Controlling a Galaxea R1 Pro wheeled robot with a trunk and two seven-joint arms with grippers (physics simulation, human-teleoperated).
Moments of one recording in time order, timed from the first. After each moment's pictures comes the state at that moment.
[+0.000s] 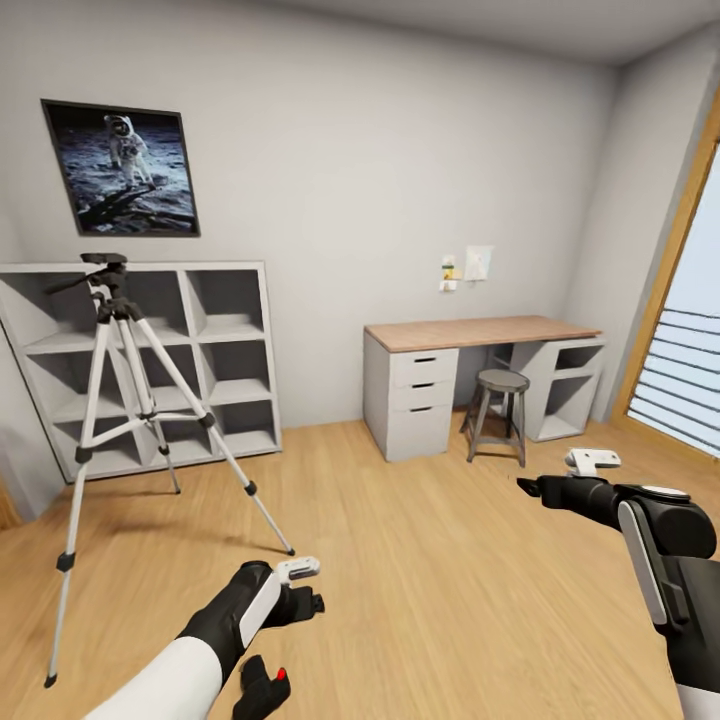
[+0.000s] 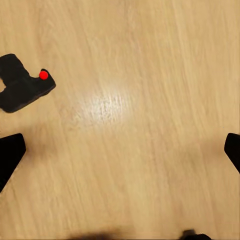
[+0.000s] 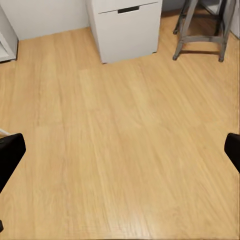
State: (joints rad) left arm -0.63 -0.12 -0.10 -0.50 0.32 0.70 0.11; right arm -0.46 -0.22 -0.20 -1.60 -0.01 1.04 0.33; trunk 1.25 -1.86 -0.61
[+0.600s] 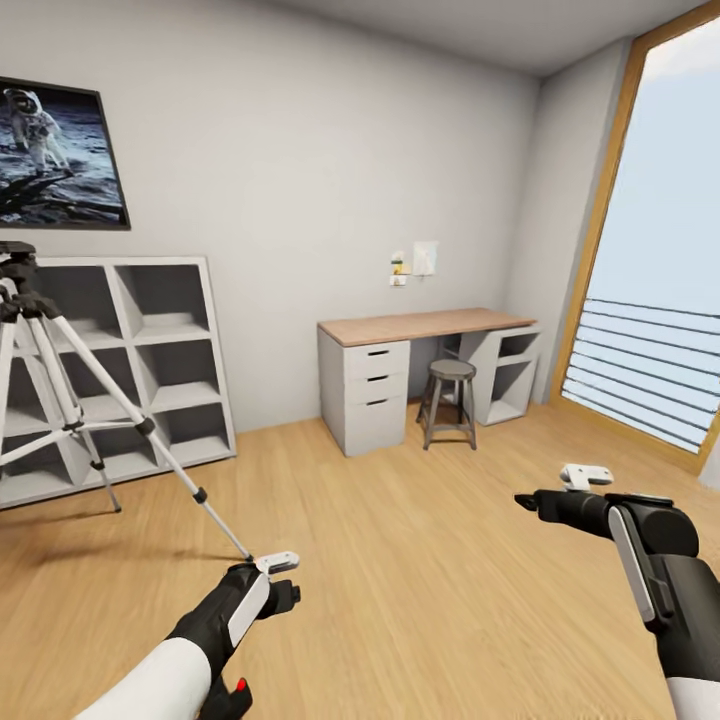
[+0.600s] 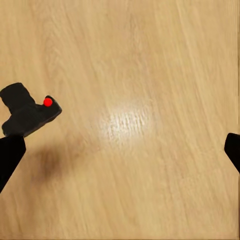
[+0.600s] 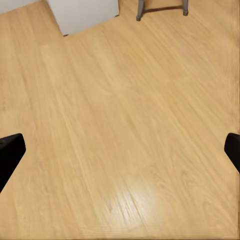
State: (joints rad) left arm -0.63 -0.09 -0.08 -0.49 0.33 0.58 0.24; right arm -0.47 -0.21 -0.21 -1.46 -0.01 1.04 0.33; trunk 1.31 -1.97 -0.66
